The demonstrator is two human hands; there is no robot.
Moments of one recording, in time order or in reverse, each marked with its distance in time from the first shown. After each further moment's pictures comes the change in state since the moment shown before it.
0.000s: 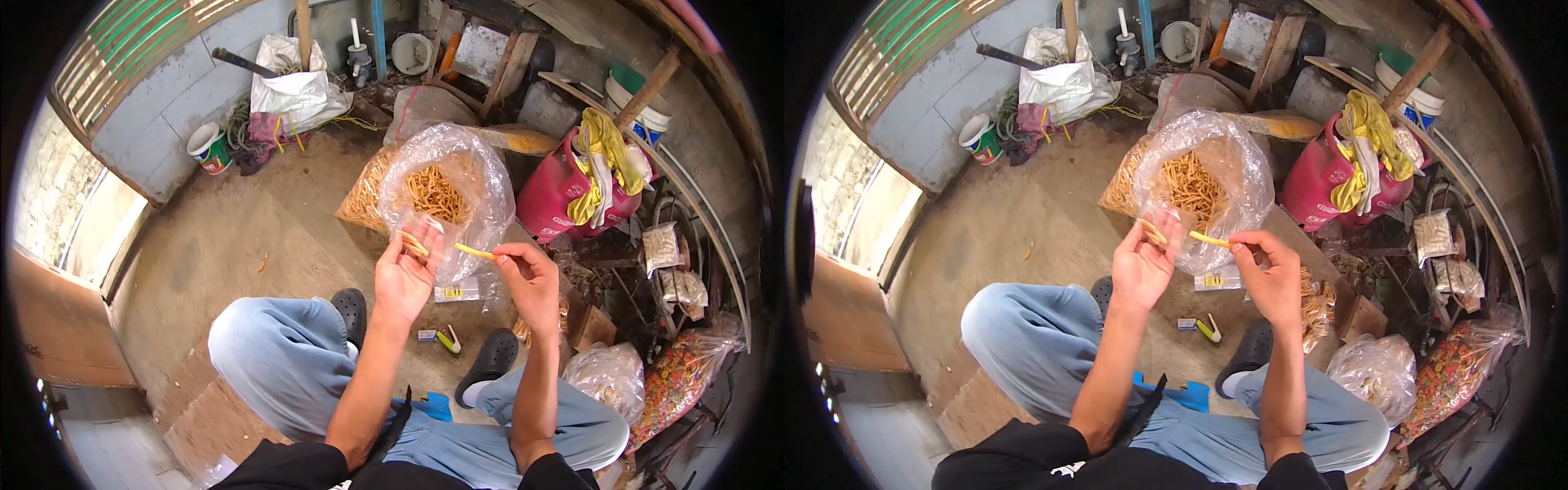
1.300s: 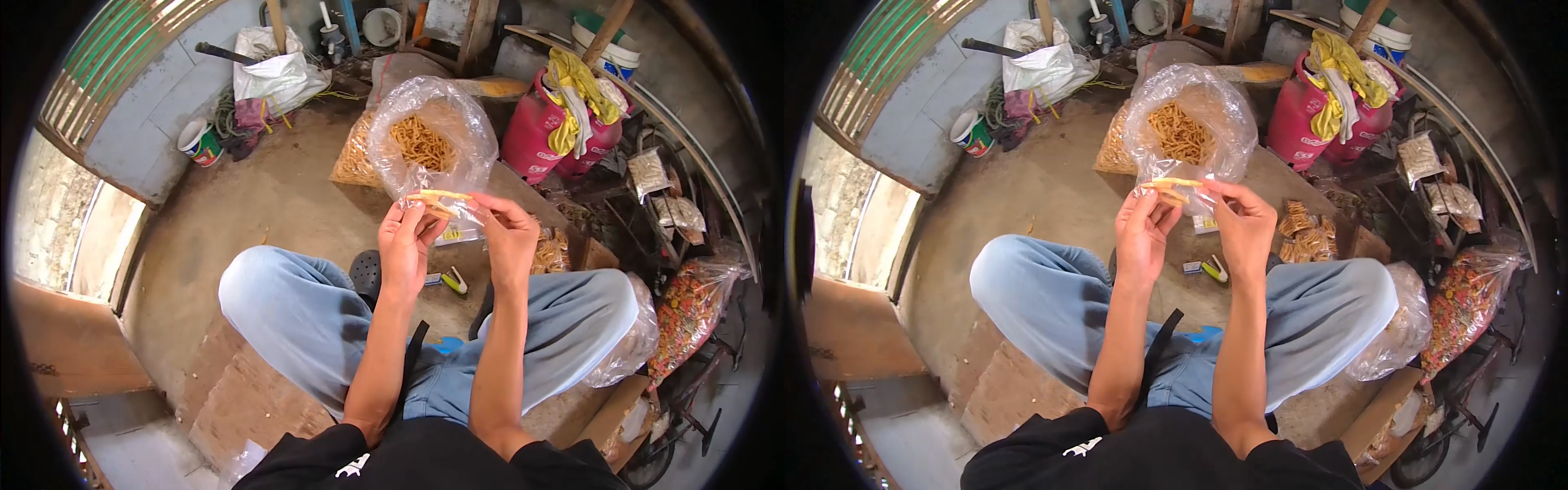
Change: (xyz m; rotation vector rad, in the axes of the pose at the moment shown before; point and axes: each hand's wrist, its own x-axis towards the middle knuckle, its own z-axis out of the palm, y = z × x) left_hand -0.091 -0.026 0.009 0.681 -0.098 0.205; right_hand -0.075 0.001 0.044 0.236 0.309 -0.017
